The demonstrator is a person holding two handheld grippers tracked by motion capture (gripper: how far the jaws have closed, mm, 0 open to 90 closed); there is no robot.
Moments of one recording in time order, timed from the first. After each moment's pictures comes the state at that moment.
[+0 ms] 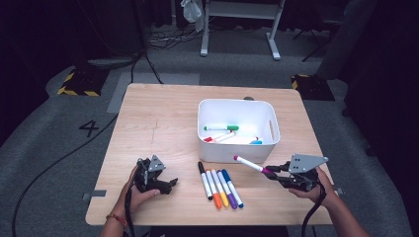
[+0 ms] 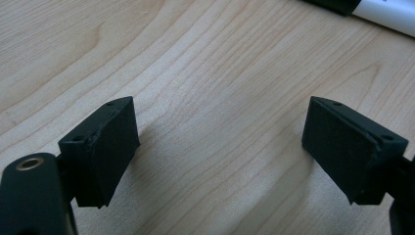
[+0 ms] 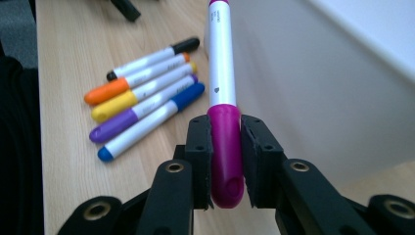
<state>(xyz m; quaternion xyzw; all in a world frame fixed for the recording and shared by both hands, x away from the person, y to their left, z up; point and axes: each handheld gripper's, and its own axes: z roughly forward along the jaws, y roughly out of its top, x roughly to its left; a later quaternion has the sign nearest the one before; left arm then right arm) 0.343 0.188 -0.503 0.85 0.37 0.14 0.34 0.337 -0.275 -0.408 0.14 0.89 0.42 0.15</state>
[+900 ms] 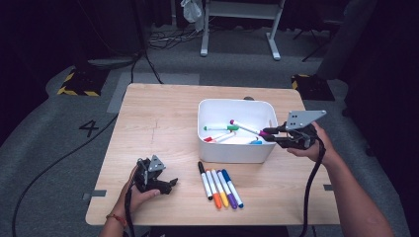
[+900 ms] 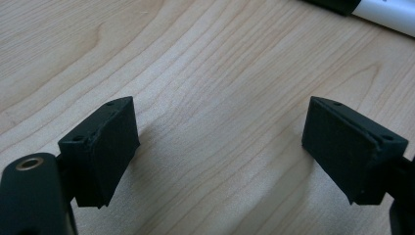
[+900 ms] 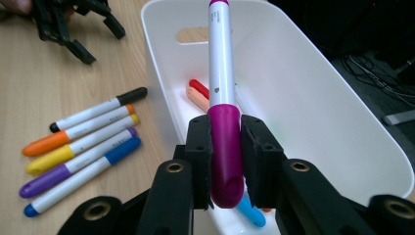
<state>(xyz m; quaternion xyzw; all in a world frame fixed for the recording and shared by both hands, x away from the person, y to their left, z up) 0.343 0.188 -0.503 0.85 0.37 0.14 0.34 0.415 -0.254 -0.330 0.11 0.89 0.40 0.17</state>
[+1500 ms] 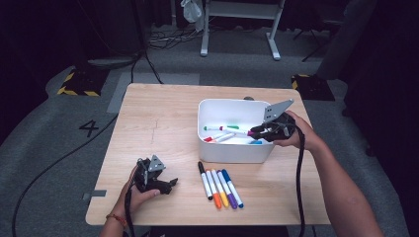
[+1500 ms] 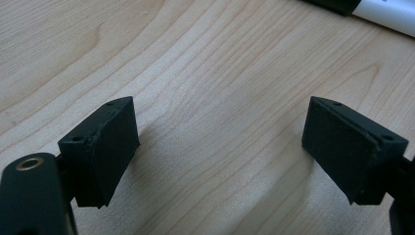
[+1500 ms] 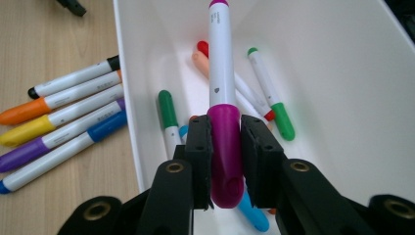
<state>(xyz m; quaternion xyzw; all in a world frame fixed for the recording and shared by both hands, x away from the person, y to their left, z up) 0.343 0.188 -0.503 0.85 0.37 0.14 0.34 0.463 -0.220 -0.353 0.07 0.94 0.32 0.11</state>
